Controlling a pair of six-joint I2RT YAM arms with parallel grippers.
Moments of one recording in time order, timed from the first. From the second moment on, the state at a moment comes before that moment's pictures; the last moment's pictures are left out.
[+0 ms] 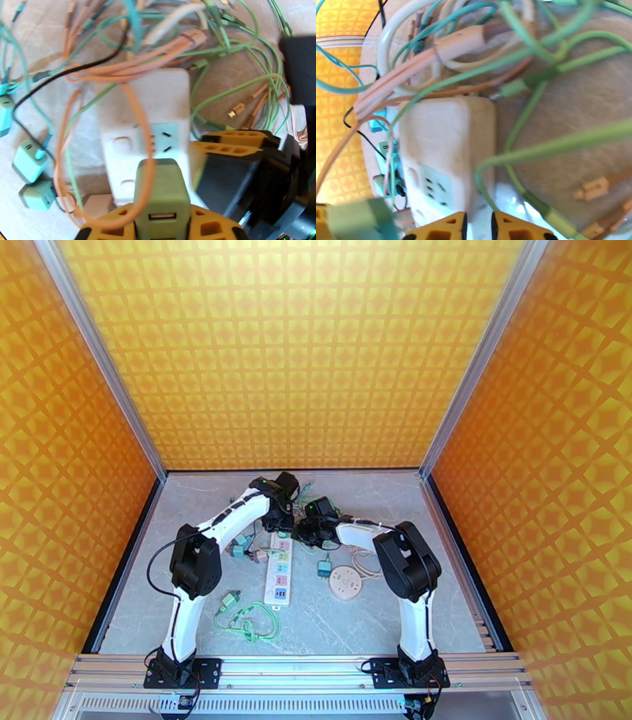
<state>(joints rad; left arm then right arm) -0.57 2.14 1.98 -1.16 0.00 -0.50 0.49 2.02 1.27 -0.19 -0.37 0.75</state>
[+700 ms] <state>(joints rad) -0.26 1.64 1.42 -1.02 -0.02 -0.50 0.49 1.45 1.12 -0.36 -0.10 0.61</state>
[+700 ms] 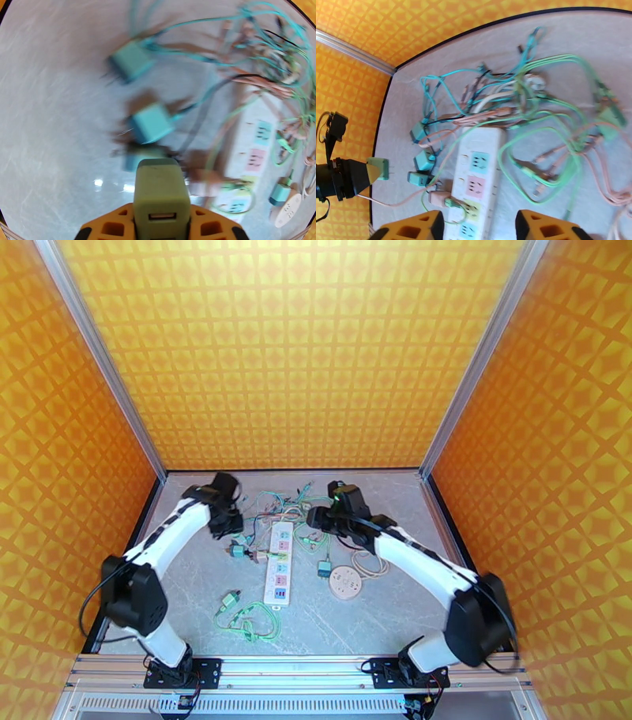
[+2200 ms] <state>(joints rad) -0.01 1.06 0.93 -0.53 0.04 -0.58 0.49 0.80 0.65 -0.42 0.66 0.37</state>
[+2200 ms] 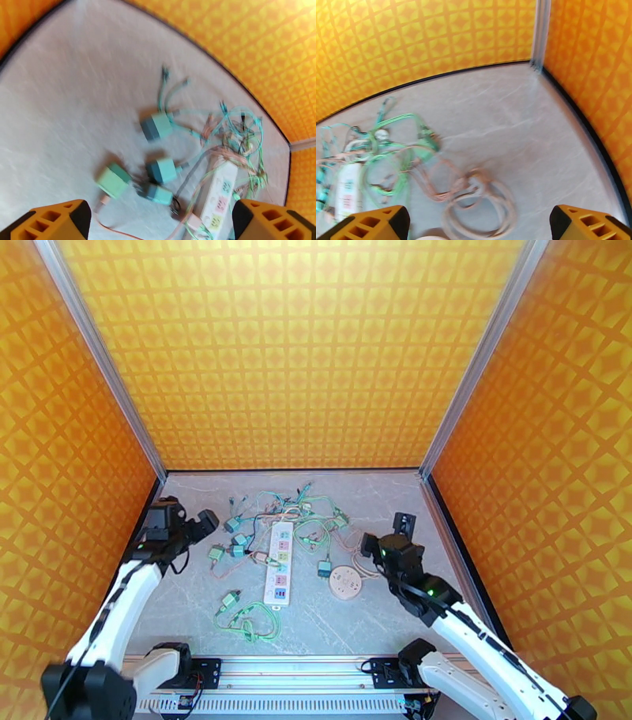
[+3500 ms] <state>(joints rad) 0.02 1.55 0.38 0.84 -0.15 -0.01 0.12 1.52 0.37 0.85 0.30 -0.04</state>
